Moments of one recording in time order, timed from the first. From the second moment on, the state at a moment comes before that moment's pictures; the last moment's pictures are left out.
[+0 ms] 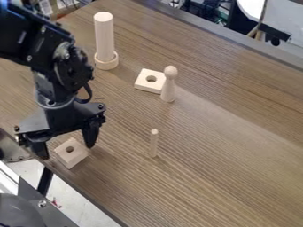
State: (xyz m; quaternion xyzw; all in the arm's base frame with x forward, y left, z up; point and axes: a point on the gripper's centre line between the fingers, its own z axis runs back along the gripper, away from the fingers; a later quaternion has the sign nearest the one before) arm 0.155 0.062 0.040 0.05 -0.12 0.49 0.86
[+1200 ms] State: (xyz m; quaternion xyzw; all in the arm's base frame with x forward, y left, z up) arm 0.188 0.057 0.099 0.10 -0.17 0.44 0.88
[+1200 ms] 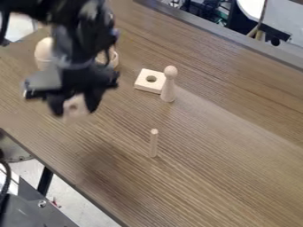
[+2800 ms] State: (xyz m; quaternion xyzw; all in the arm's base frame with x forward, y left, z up) arm 0.226 -0.021 0.125 0.03 -0.17 0.33 0.93
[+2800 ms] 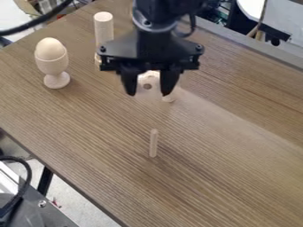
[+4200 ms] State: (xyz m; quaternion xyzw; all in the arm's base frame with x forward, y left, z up) arm 0.215 -0.048 0.093 0.04 -0.12 0.32 0.94
